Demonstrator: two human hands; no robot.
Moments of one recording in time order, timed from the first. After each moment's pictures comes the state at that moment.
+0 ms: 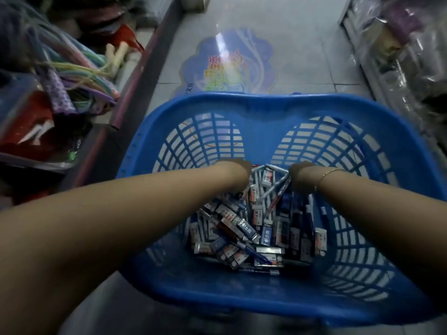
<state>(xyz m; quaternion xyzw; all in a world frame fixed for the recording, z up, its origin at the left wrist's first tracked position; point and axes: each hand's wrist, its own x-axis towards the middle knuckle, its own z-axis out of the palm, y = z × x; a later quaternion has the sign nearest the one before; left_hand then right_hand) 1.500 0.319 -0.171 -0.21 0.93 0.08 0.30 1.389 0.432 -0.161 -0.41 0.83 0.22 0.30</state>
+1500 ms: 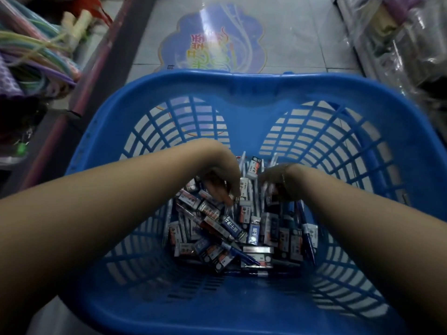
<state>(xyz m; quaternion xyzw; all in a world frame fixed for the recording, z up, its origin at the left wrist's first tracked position) 1.486 0.316 -0.162 -0.34 0.71 0.43 0.45 1.398 0.426 -0.186 -0.02 0.81 -0.16 0.57</state>
